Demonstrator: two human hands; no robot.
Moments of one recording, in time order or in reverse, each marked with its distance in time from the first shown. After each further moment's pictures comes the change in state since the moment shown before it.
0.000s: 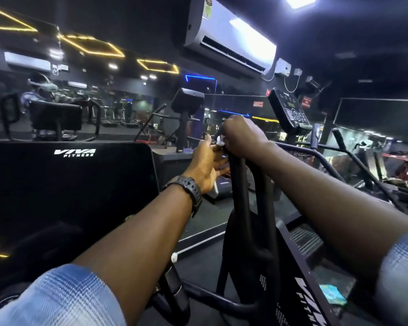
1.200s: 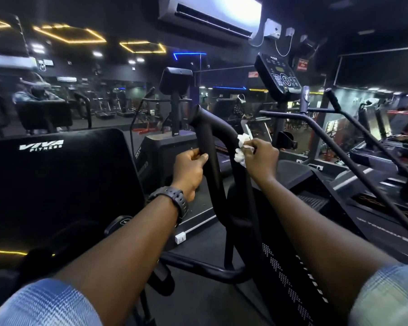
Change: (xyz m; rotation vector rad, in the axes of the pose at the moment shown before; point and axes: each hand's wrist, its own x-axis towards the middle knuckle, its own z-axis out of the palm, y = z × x) left_hand -0.012 -0.088 0.009 0.461 0.165 0.187; right_hand -0.125 0.074 0.115 0.738 0.382 0.697
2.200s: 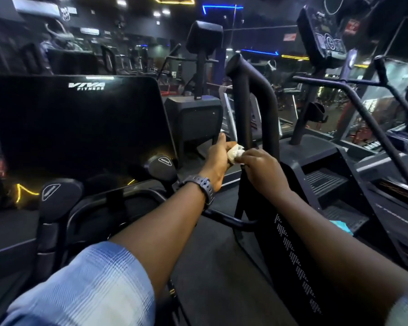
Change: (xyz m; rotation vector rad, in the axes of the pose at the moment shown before) left_hand -0.077 -0.037 -0.009 -0.271 -0.080 -0.306; right_hand -0.131 0.009 0.004 -0.252 -0.405 -0.577
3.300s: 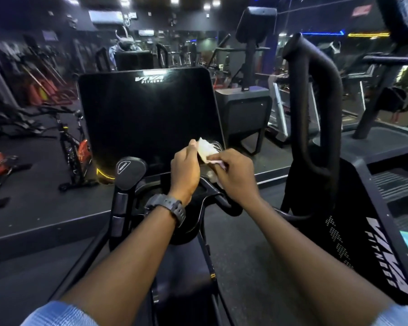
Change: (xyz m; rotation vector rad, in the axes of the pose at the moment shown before) left_hand -0.088 0.002 -0.151 0.456 0.538 0.349; right_hand 0.003 -0.160 0.059 0.671 0.050 0.077
